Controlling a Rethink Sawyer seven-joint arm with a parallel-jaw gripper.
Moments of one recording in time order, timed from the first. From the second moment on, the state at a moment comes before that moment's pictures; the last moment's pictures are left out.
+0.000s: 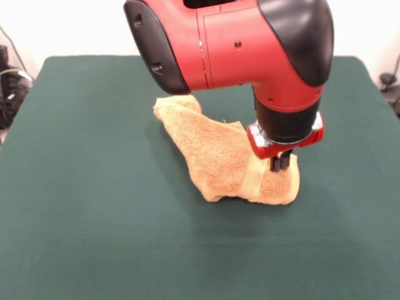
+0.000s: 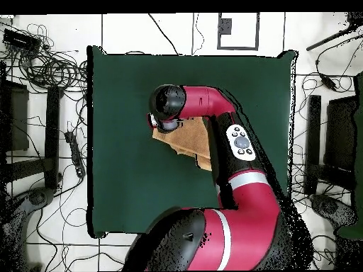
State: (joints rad) arm -0.28 -0.27 0.38 1.14 -0.31 1.01 1.57
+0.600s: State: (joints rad) arm -0.28 -0.25 0.38 1.12 -0.30 1.01 1.57
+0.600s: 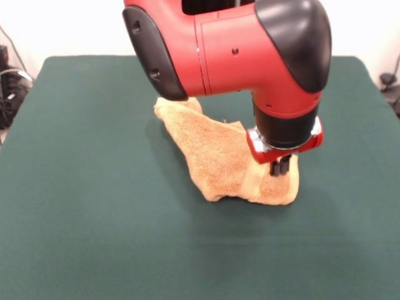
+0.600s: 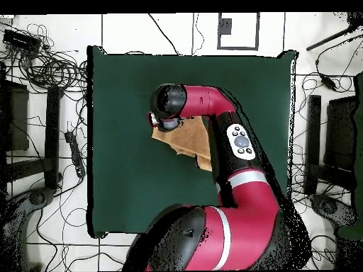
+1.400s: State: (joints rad) arm -0.28 -0.29 0.38 1.13 -0.26 1.03 1.57
